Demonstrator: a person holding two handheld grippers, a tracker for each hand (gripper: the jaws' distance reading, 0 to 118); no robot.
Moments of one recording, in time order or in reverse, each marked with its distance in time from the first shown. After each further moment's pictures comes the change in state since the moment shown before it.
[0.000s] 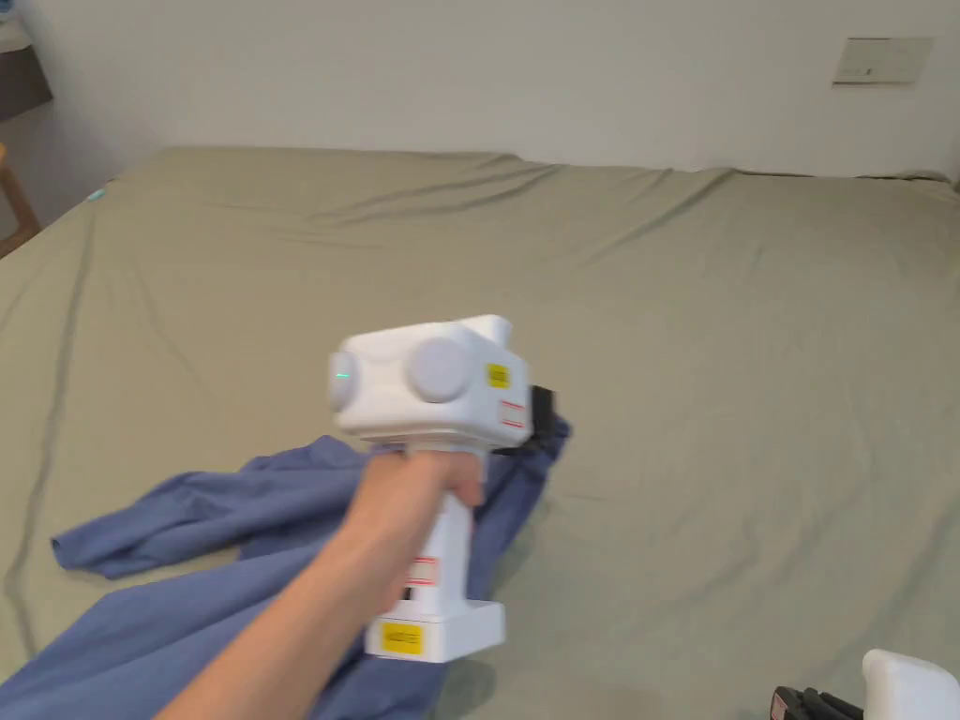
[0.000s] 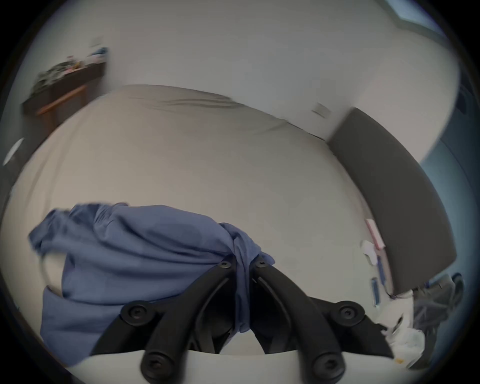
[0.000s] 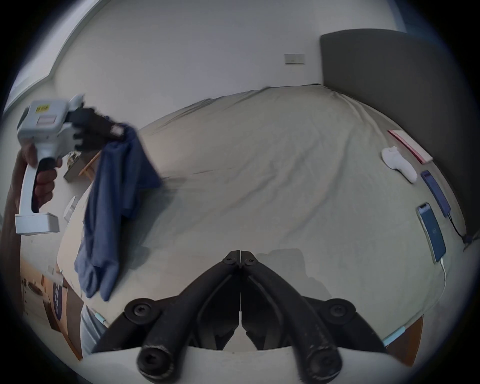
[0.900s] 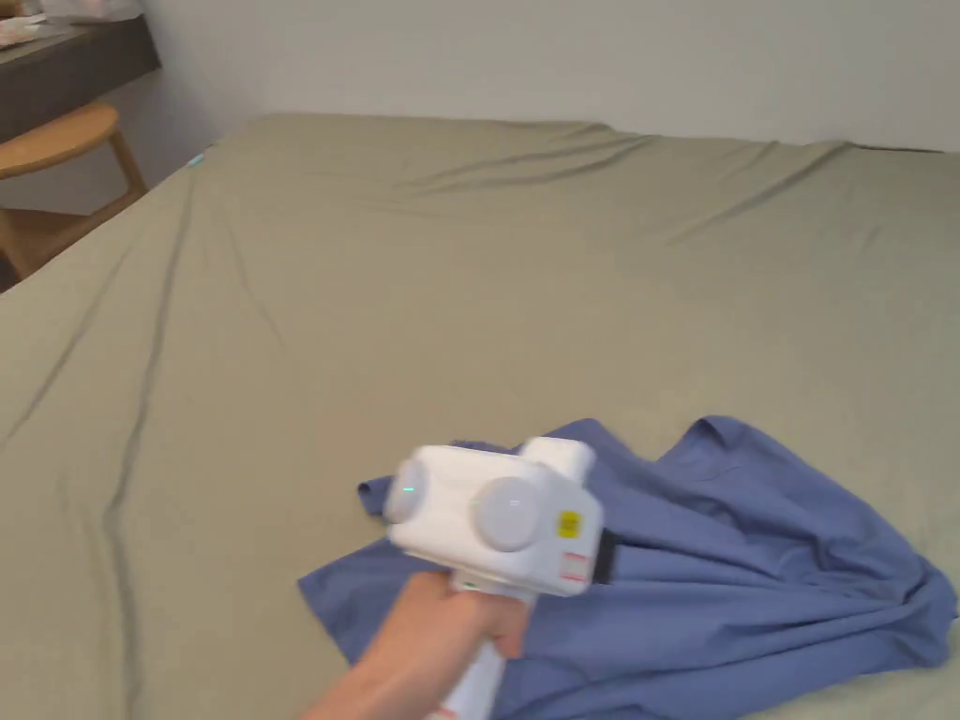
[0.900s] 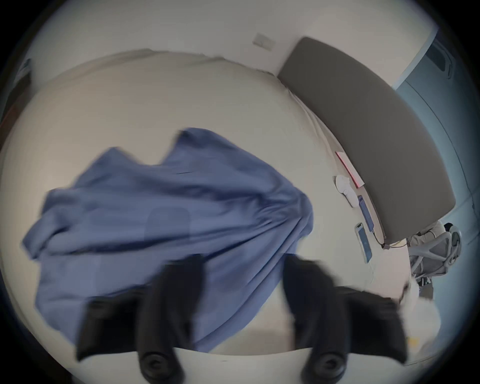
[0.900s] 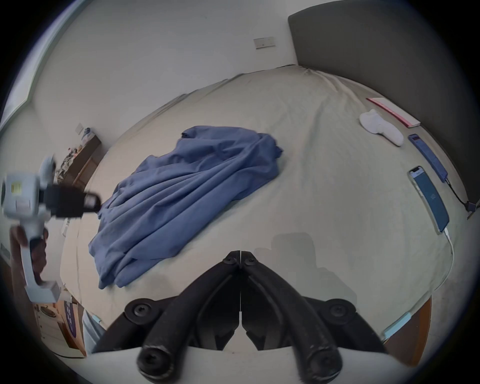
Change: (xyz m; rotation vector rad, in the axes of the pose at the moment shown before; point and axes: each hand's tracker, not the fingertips) left arm -0.077 -0.106 0.041 -0.123 0.196 -0.021; right arm 0.033 -0.017 -0.010 -0.070 -0.022 -0.105
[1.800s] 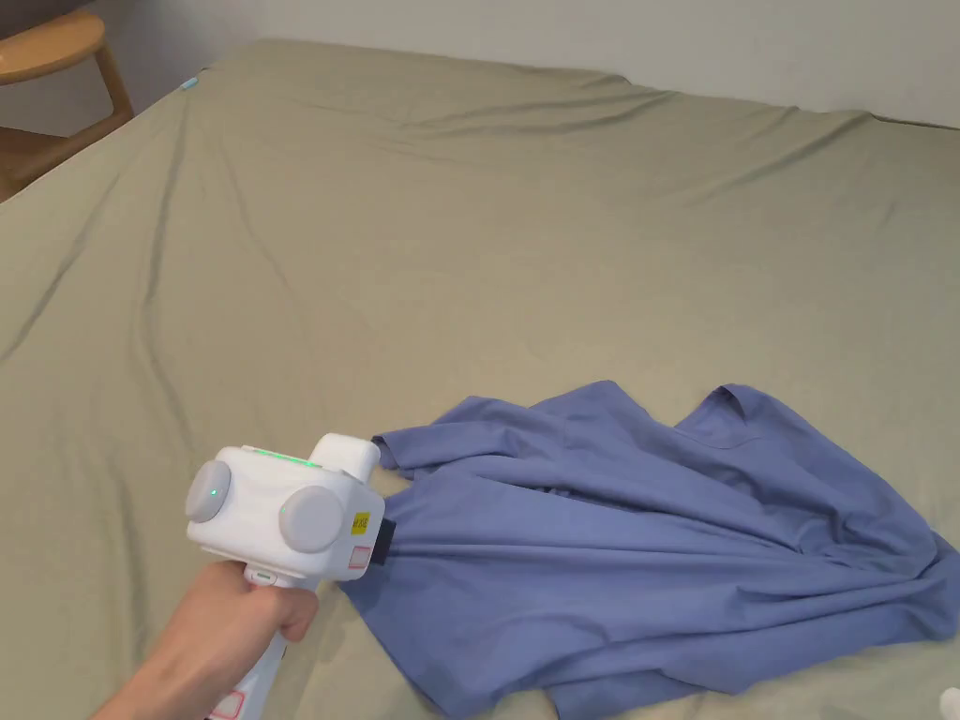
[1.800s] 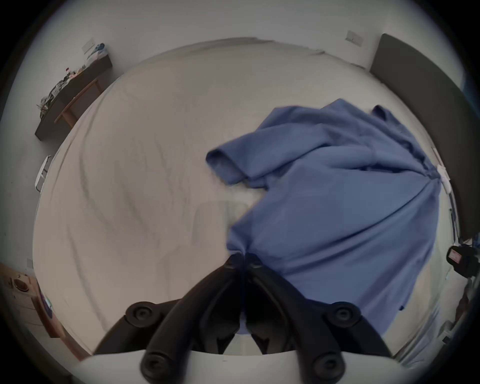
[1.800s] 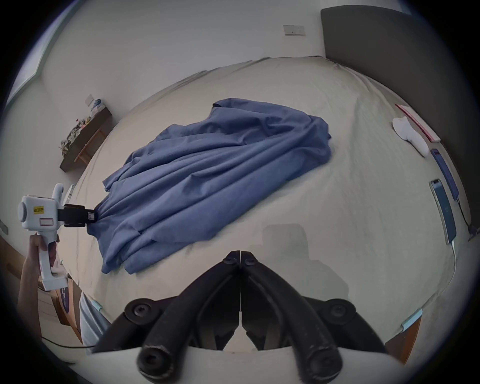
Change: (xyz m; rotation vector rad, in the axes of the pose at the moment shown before) left arm -0.129 -0.052 -0.005 -0.089 0.236 0.068; right arm -0.057 -0.002 -0.023 -0.100 0.020 0.121
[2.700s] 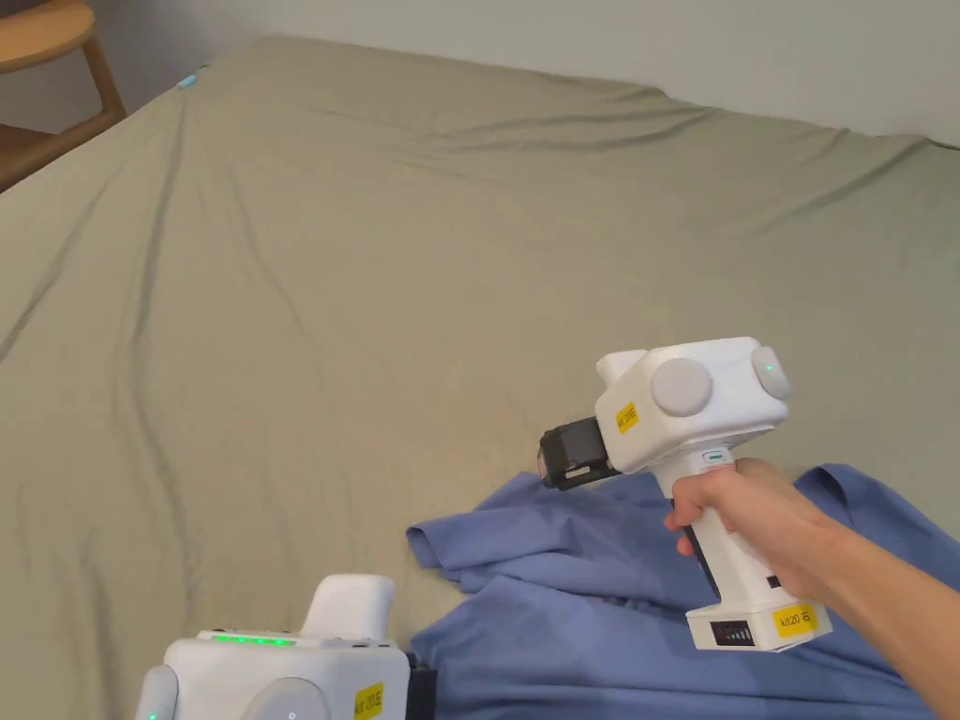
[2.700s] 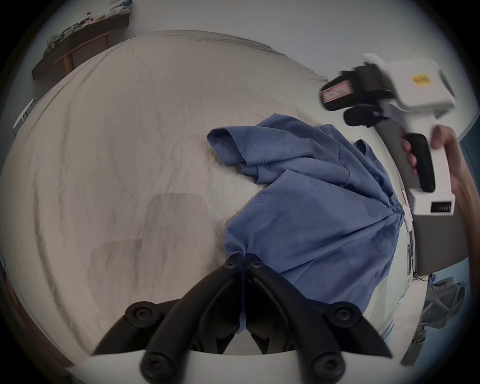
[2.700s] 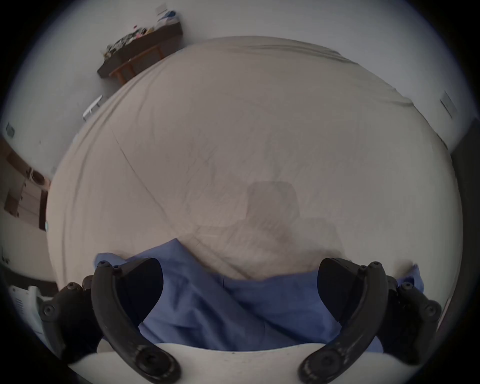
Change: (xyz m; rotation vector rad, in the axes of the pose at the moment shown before) left arm -0.038 -0.006 -0.026 -0.004 -0.201 0.211; right arm -0.271 0.252 -0.260 -0.258 0.124 0.603
